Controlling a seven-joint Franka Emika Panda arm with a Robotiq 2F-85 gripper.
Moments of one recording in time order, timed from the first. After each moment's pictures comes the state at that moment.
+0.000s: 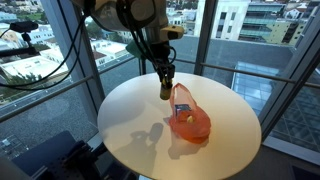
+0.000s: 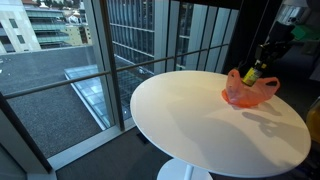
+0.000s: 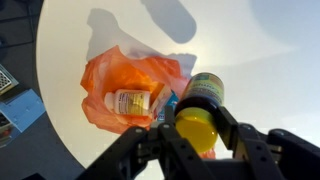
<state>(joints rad) -0.06 -0.10 -0.08 -2.29 -0.14 2.33 0.28</state>
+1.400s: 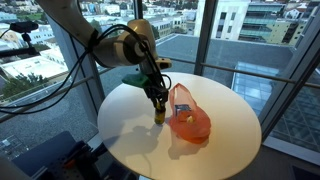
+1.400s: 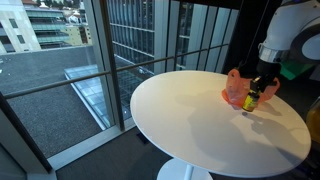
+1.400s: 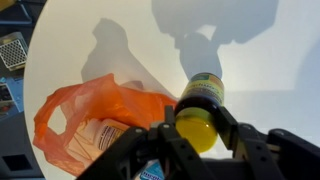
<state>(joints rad) -0.05 0.07 -0.05 -2.39 -0.41 2.48 0.32</state>
